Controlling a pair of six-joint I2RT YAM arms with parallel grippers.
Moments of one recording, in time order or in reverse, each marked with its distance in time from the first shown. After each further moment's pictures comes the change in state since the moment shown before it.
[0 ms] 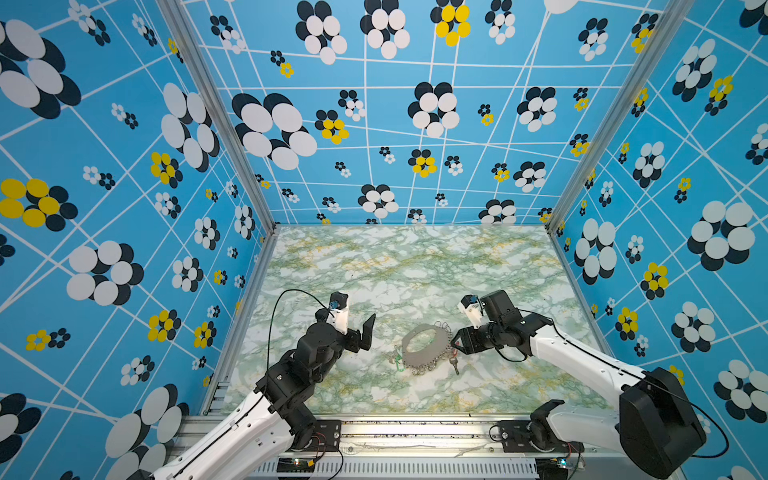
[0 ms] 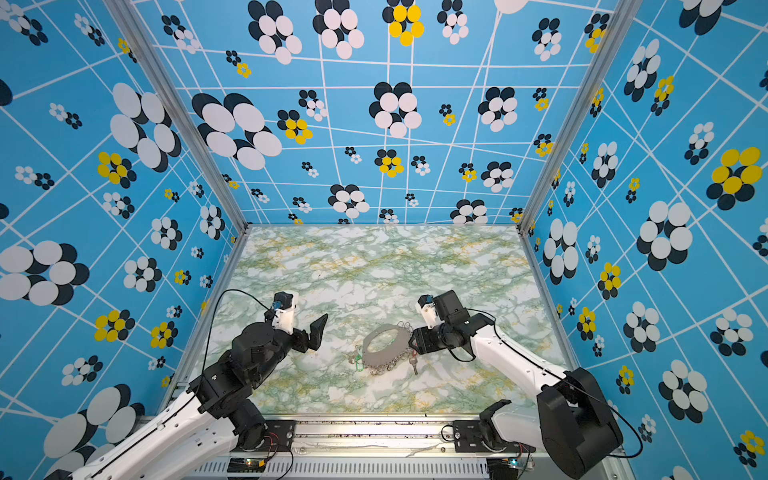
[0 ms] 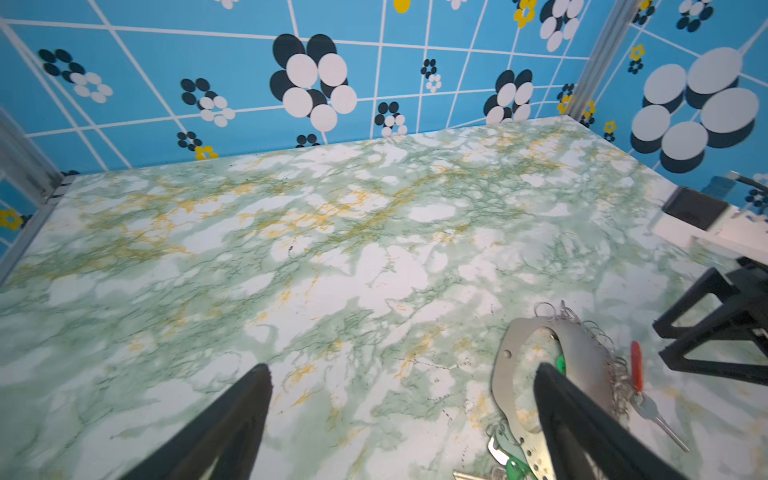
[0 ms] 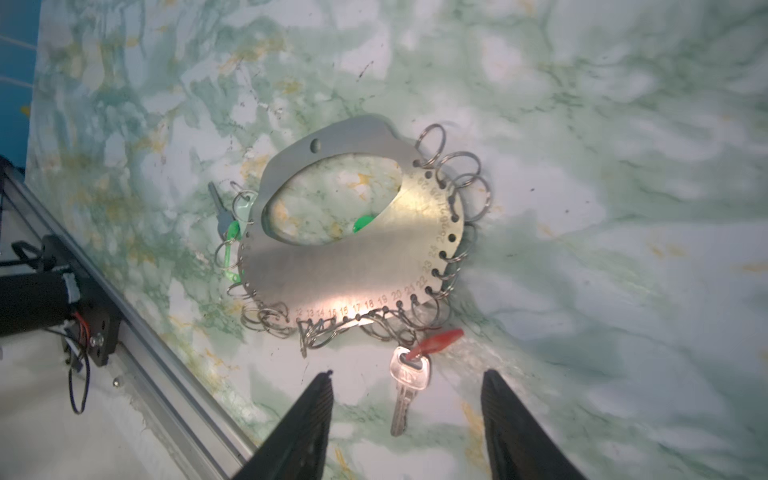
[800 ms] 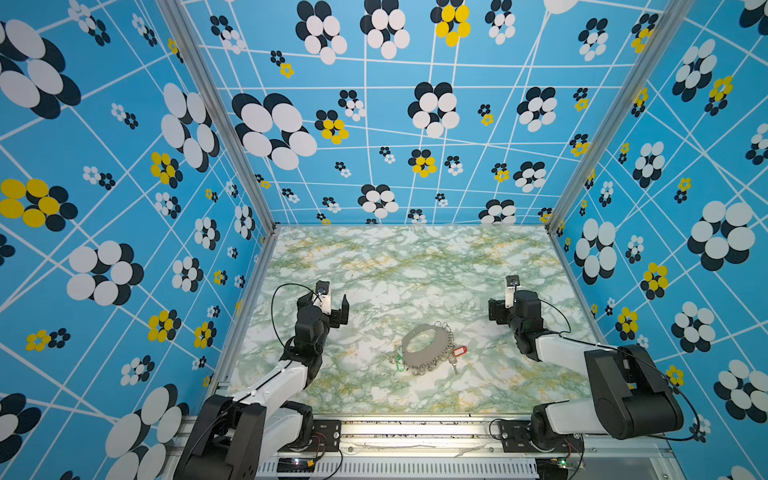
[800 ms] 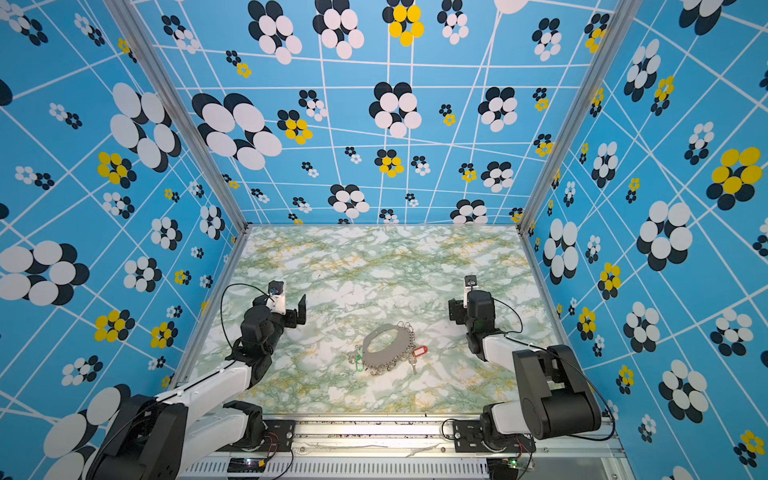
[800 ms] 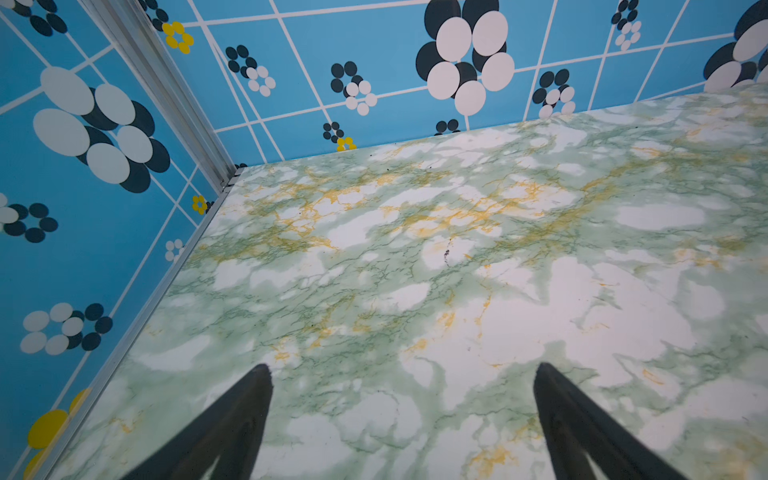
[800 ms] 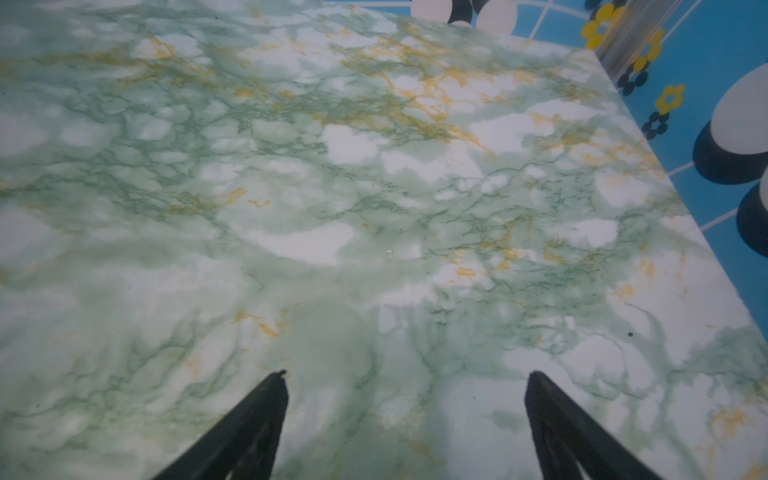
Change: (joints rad) left arm 0.475 0.560 -0.234 0.834 0.150 0.281; right arm -0.329 0.166 -0.268 0.978 0.522 -0.272
